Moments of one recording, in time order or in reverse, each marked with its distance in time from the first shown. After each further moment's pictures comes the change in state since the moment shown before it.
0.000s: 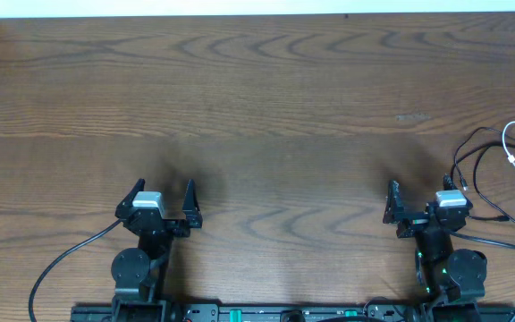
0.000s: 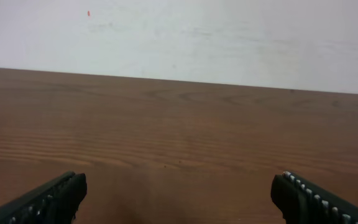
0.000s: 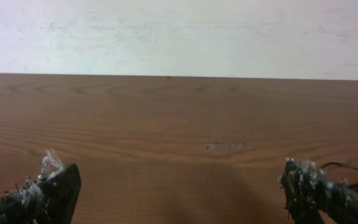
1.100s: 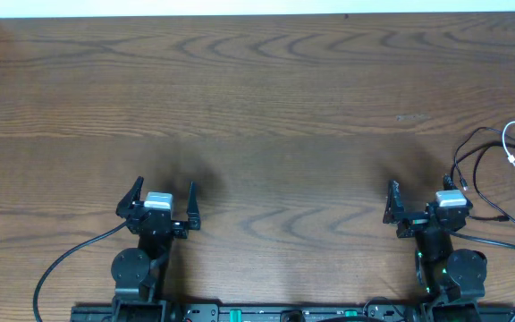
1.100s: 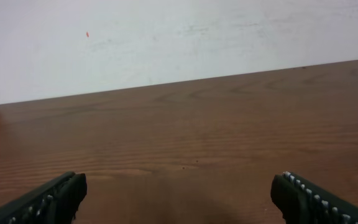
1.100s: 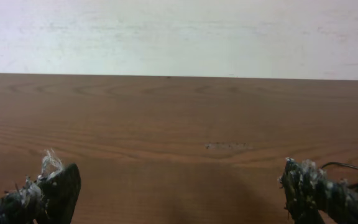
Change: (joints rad) left arm 0.000 0.000 0.000 0.001 0.003 0.209; right arm 0.000 0.000 0.000 0.000 0.000 0.000
